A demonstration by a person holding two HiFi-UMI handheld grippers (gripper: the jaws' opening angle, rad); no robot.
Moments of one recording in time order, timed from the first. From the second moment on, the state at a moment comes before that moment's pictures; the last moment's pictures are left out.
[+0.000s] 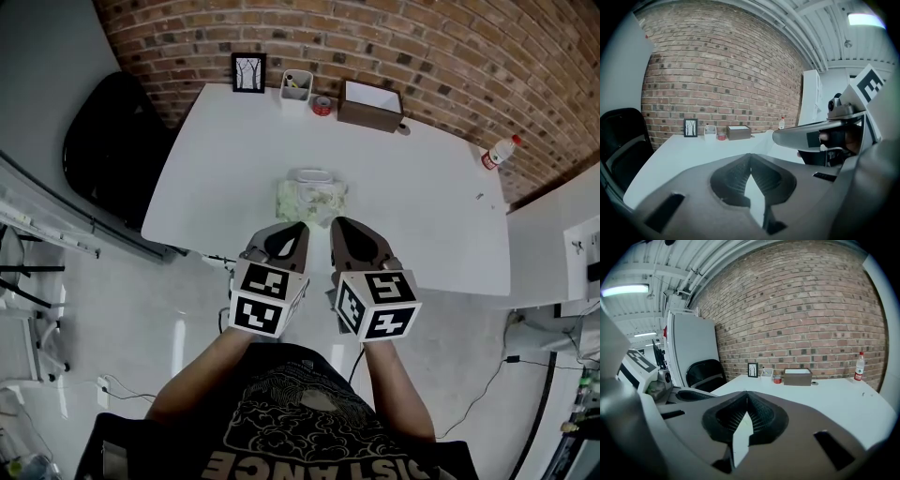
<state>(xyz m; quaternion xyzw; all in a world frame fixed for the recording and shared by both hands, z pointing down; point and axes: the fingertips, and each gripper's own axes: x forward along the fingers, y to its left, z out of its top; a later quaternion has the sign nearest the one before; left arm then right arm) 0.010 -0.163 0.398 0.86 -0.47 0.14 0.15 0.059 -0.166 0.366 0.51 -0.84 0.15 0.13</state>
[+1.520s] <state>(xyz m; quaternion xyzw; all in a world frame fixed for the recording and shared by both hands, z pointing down) 0.036 -0.068 0.394 0.84 -0.50 0.14 0.14 0.081 -0.064 0.378 0.48 -0.85 0.15 0.14</state>
